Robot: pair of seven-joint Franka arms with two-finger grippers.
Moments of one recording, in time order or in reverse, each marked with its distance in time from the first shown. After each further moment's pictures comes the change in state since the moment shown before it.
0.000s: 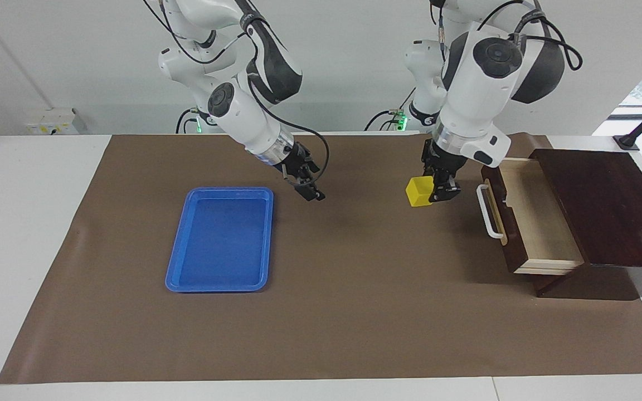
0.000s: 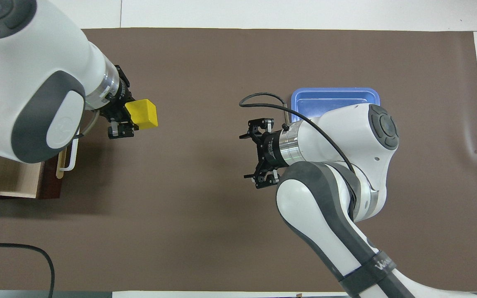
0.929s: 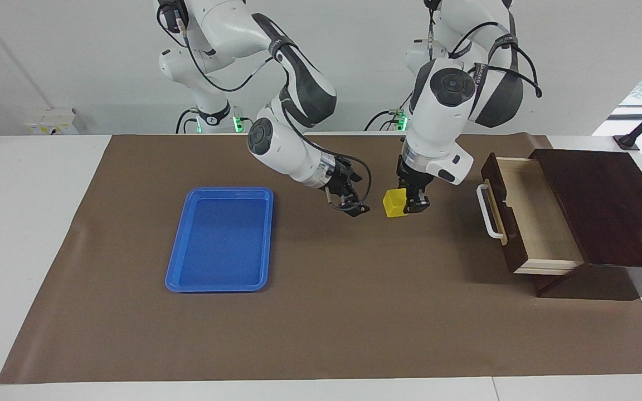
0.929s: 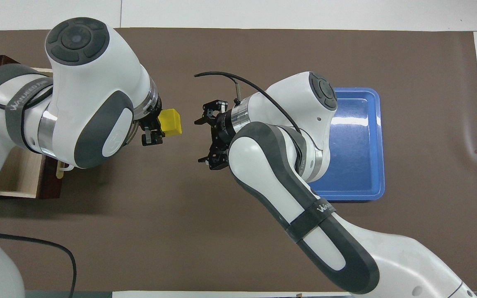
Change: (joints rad) left arm -0.035 0.007 0.001 -0.073 0.000 0.063 -0.016; right arm 0.061 0.284 0.000 0.365 0.064 -0.074 0.056
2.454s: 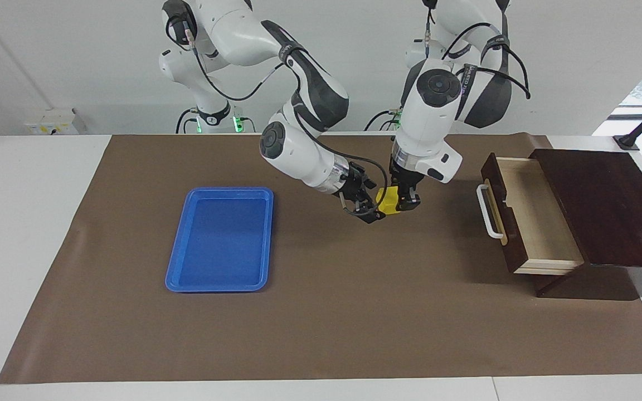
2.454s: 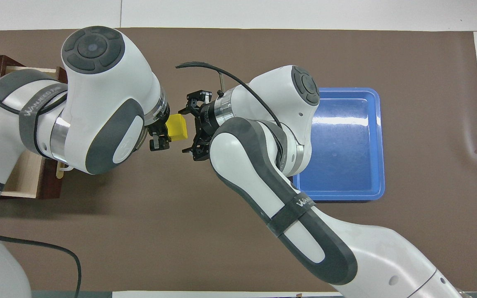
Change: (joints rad) left arm -0.024 -0.007 0.001 -0.017 0.001 0.002 -0.030; right arm 0.038 0.081 -0.003 0.122 0.012 0.046 0.004
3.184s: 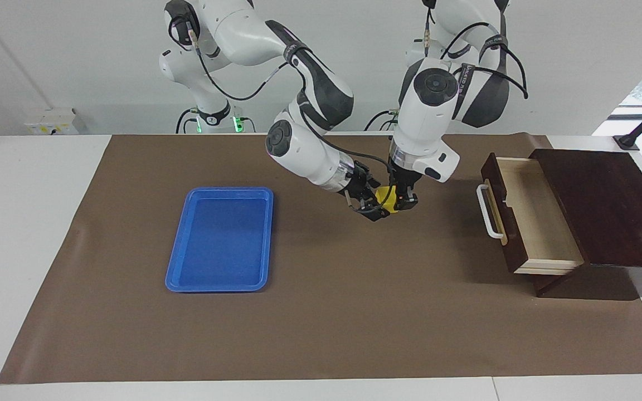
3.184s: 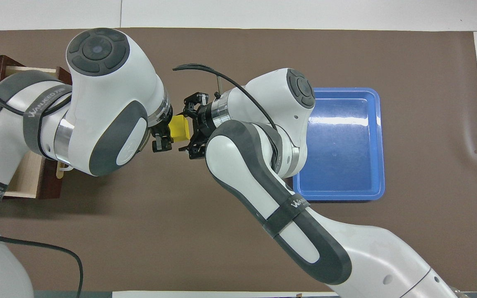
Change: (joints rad) left arm -0.011 0.000 0.000 0.000 0.000 0.000 -0.004; right arm 0.009 0.009 0.000 0.000 0.000 0.018 0.026
